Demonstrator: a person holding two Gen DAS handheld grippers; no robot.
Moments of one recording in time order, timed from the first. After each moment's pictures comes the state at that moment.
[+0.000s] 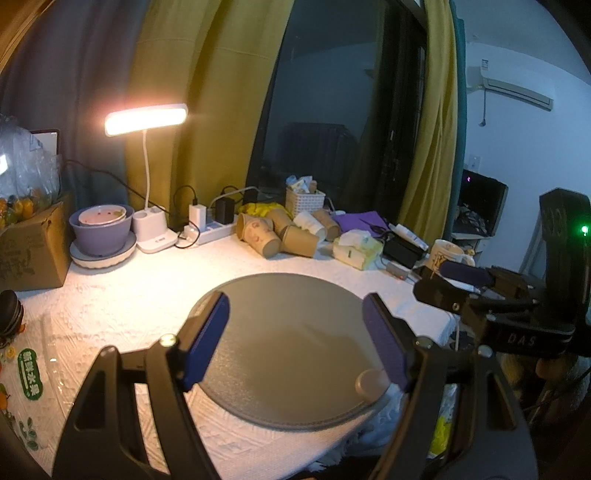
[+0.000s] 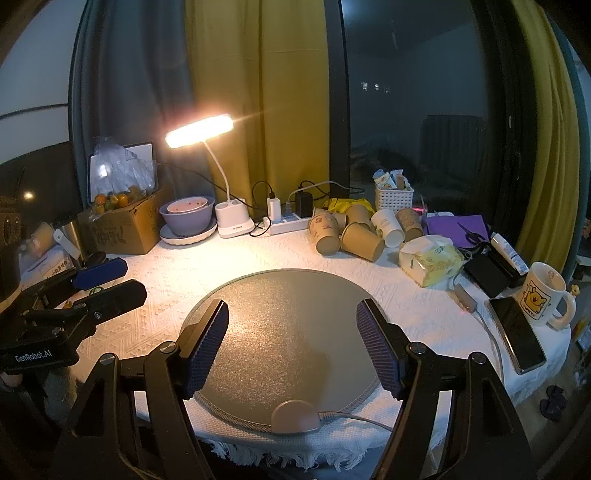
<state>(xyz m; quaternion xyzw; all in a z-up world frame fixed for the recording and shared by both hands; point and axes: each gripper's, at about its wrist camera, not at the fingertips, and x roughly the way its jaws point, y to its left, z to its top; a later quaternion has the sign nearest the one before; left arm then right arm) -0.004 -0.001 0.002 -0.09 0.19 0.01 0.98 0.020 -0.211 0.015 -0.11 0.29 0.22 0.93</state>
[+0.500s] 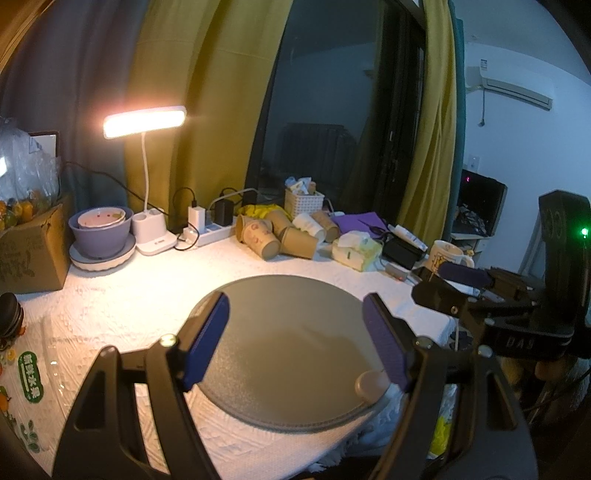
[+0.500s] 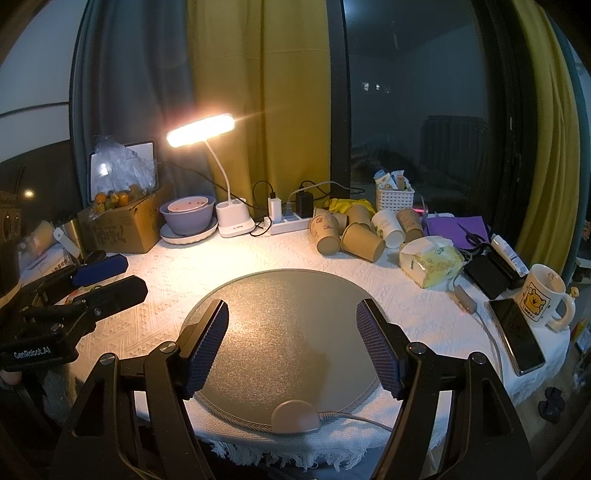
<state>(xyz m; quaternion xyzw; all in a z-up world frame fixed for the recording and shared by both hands) -0.004 0.000 0.004 -0.09 0.19 0.01 0.98 0.019 -0.209 0.013 -0.11 0.29 0.22 0.93</state>
